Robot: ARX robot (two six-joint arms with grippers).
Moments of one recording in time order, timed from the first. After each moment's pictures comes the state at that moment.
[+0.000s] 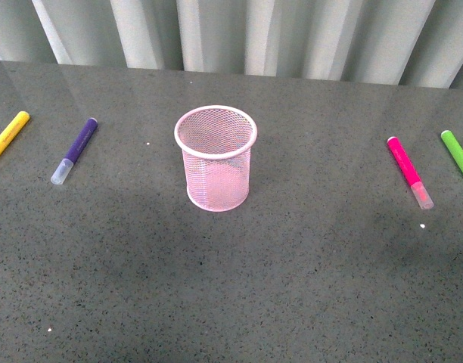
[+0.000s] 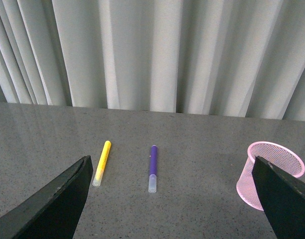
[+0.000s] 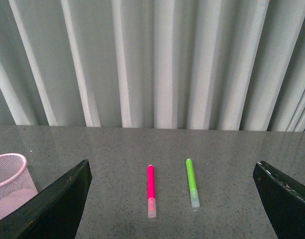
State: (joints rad) left arm 0.00 0.00 0.01 0.00 0.00 0.00; right arm 0.00 0.00 0.02 0.00 0.00 0.00
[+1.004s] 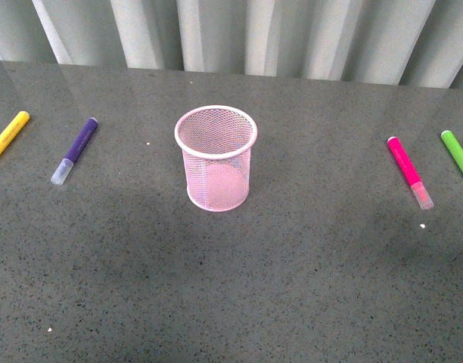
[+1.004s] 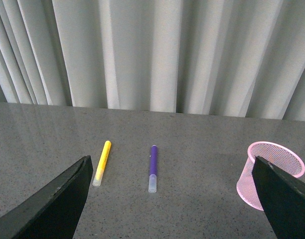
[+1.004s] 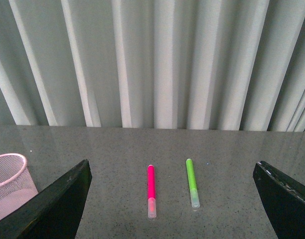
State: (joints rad) left arm 0.00 0.00 0.01 0.00 0.00 0.00; right arm 0.00 0.00 0.02 0.00 0.00 0.00
